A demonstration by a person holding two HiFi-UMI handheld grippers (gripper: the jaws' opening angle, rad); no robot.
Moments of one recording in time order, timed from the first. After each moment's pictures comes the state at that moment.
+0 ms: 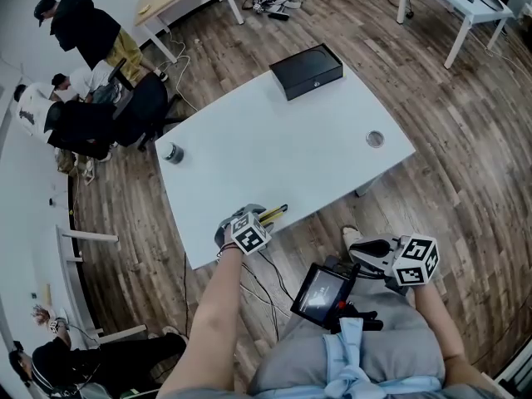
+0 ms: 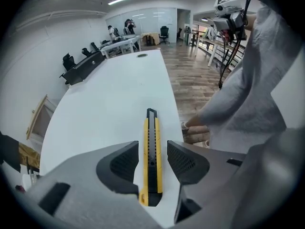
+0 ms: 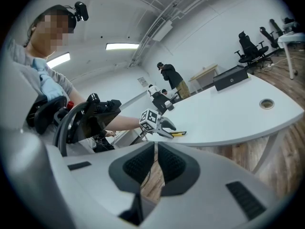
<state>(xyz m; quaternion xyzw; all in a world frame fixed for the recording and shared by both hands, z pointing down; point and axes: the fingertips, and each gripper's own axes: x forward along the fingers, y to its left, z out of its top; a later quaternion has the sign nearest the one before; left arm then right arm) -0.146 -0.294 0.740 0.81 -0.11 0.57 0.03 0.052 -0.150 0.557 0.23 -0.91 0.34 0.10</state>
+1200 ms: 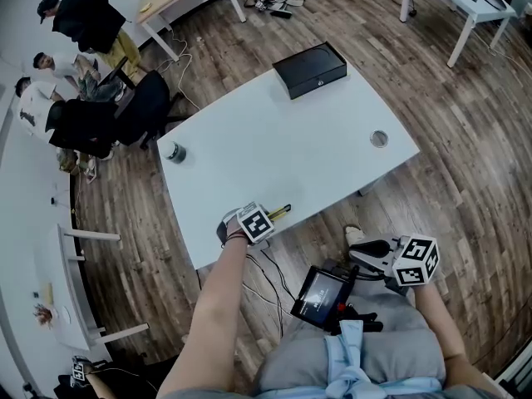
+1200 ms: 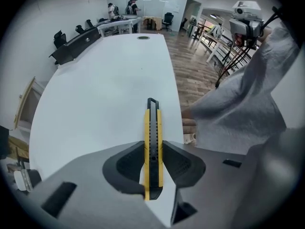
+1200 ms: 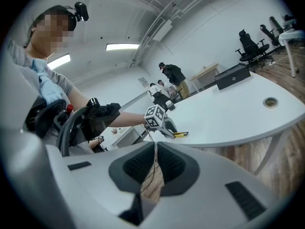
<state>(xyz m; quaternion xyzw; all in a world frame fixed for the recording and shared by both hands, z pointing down) -0.155 -0.286 0.752 0.76 -0.06 0.63 0.12 0.042 -0.153 0.561 0.22 -0.91 0.35 0.09</state>
